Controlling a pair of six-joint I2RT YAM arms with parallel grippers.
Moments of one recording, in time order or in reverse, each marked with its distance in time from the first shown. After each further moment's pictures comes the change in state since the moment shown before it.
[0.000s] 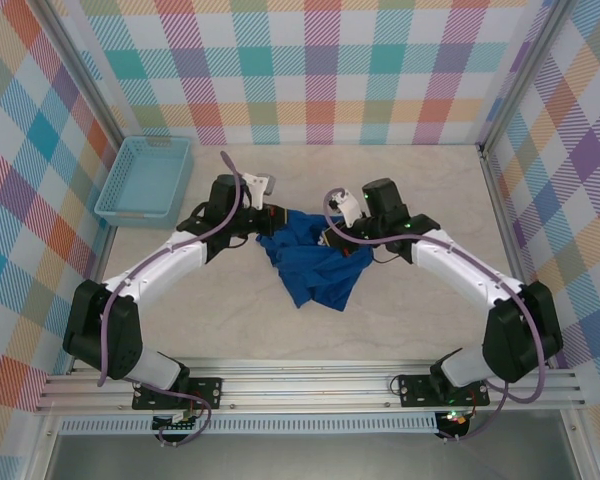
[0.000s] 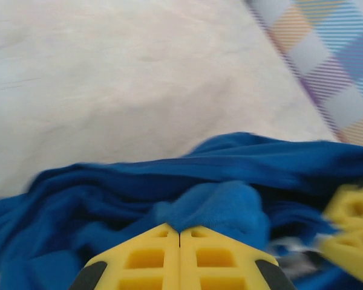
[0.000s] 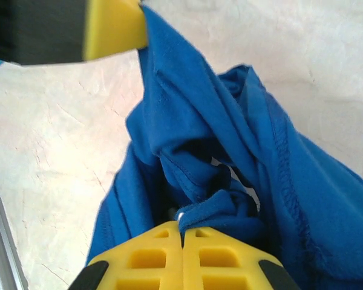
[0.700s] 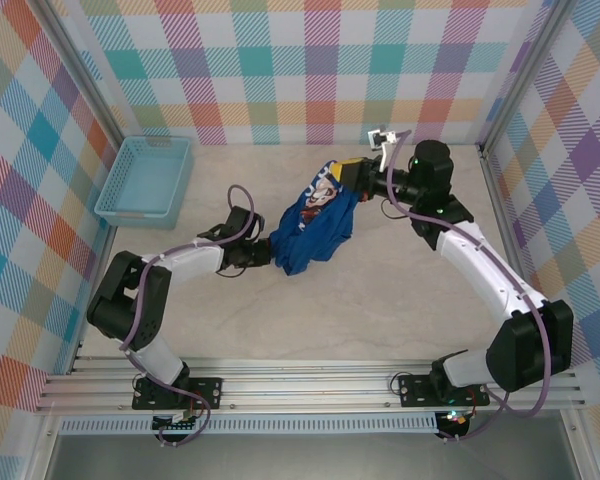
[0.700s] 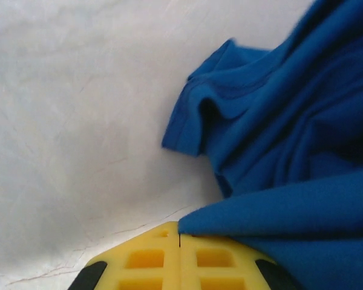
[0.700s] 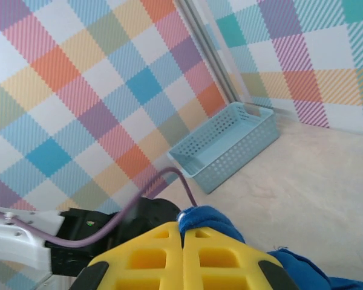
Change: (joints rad) left arm 0.002 0.191 -0.163 -0.053 -0.204 -0.146; right arm -0.183 -0.047 0.105 0.510 -0.340 0.482
